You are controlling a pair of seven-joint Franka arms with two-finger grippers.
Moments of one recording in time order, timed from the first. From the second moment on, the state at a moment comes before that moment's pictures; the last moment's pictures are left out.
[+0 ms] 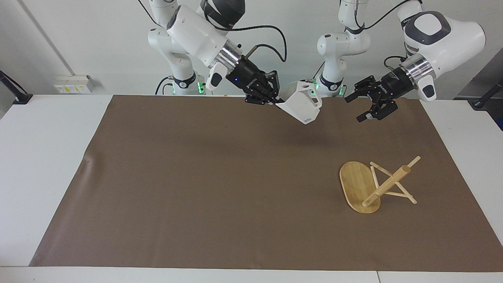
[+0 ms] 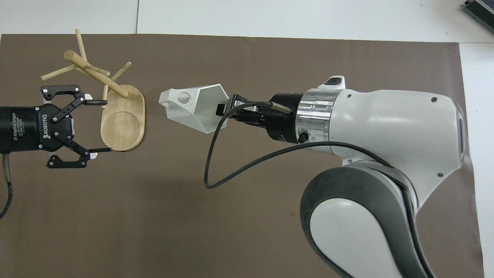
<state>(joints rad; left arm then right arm) 0.05 -0.17 -0.05 -1.99 -0.97 1.88 -1.28 -0.15 0.06 0.70 -1.74 0.83 2.35 0.27</state>
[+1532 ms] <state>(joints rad) 0.05 -0.17 -0.13 -1.96 -1.05 1.82 -1.34 -0.15 0.06 0.75 -1.74 0.93 2.36 0.27</state>
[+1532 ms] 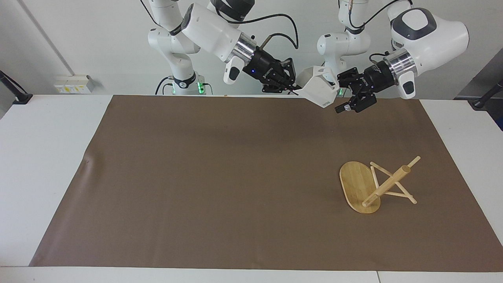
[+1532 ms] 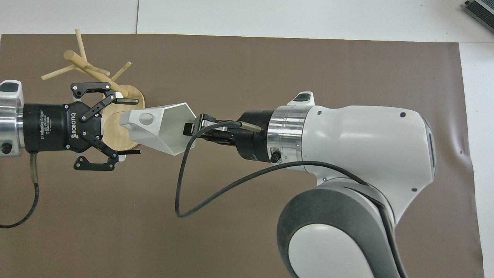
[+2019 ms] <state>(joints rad) 0.05 -0.17 -0.17 -1.93 -1.06 1.82 -1.38 -0.15 0.06 0.75 -1.74 0.92 2.36 0.27</state>
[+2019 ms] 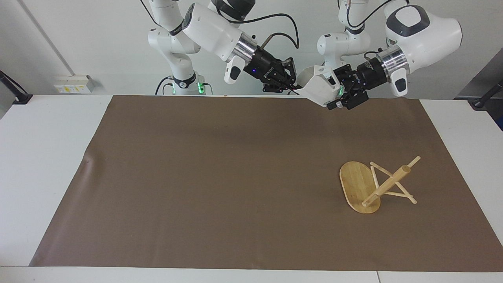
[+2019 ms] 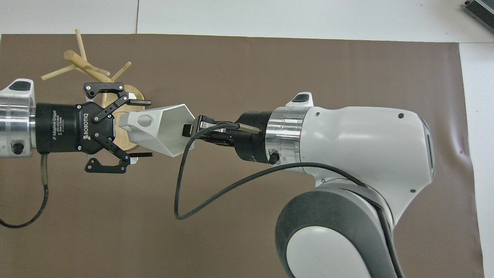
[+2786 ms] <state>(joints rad) 0.05 -0.17 -0.17 -1.93 -1.06 1.81 -1.38 -0.15 0.06 0.75 -1.74 0.92 2.35 0.27</state>
